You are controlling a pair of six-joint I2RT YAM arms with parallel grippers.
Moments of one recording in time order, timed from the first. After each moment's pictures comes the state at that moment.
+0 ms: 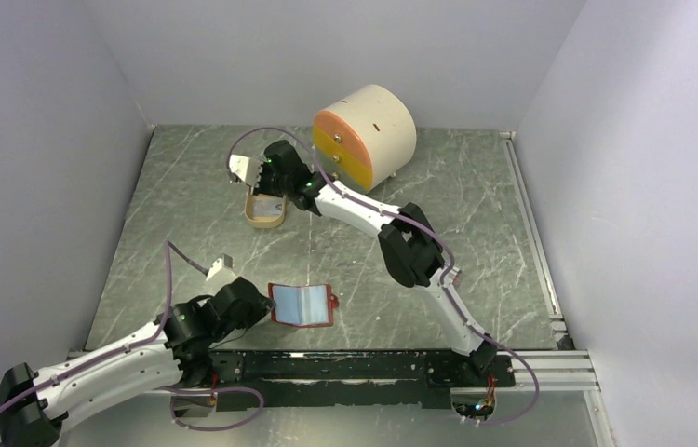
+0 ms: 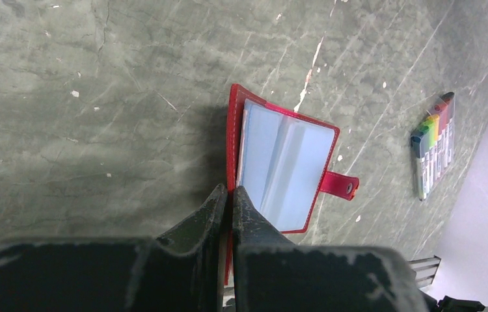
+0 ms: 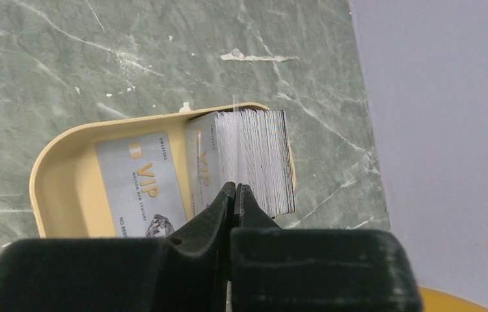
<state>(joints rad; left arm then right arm) -0.96 0.59 0.28 -0.52 -0.41 -1.41 0.85 2.40 2.06 -0.13 -0.09 -0.75</state>
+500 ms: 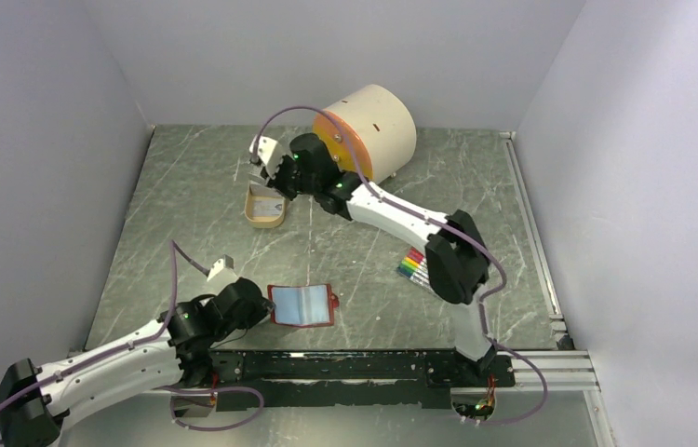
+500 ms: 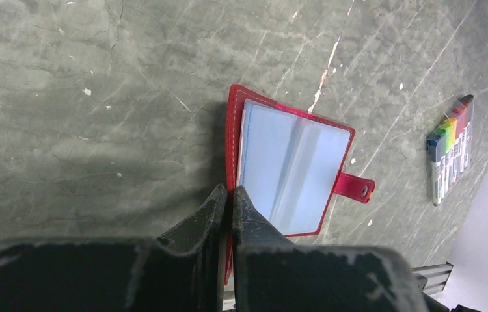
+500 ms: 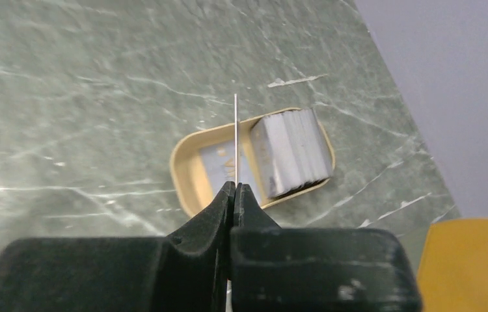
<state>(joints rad) -0.96 0.62 0.28 -0.52 -0.41 -1.42 0.84 2.07 1.76 -0.08 -0.21 -0.46</state>
